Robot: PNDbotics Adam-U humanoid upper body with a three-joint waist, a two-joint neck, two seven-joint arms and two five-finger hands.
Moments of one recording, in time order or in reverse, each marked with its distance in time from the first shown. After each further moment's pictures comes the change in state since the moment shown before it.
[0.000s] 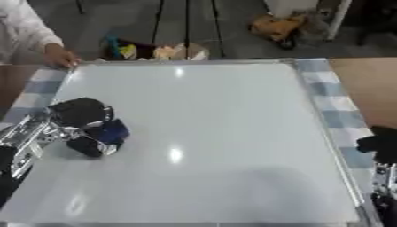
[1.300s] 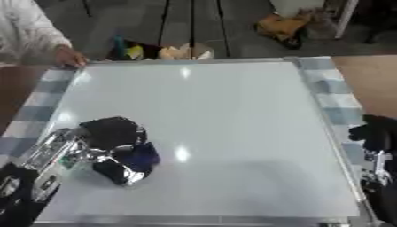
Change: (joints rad) left arm 0.084 -0.102 -0.080 -0.190 0.045 -0.033 -0.113; right arm 0.014 -0.030 -0.006 0.000 -0.017 -0.001 -0.014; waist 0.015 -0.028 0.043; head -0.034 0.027
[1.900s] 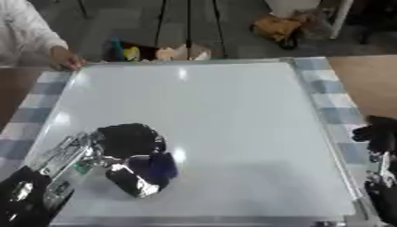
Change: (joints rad) left arm -0.006 -0.046 -0.065 -0.044 0.061 -0.076 -0.024; right arm -0.001 -0.001 0.000 0.000 -0.006 -0.001 -0.001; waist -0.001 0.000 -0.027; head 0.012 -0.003
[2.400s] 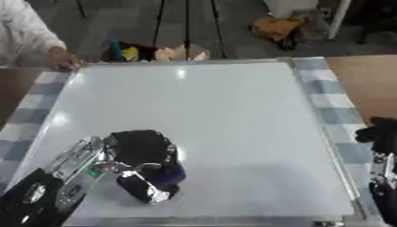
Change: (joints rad) left arm -0.002 -0.013 -0.011 0.016 0.002 -0.028 0.001; right arm -0.004 0.000 0.000 0.000 -0.003 0.000 0.000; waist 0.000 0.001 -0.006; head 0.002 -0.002
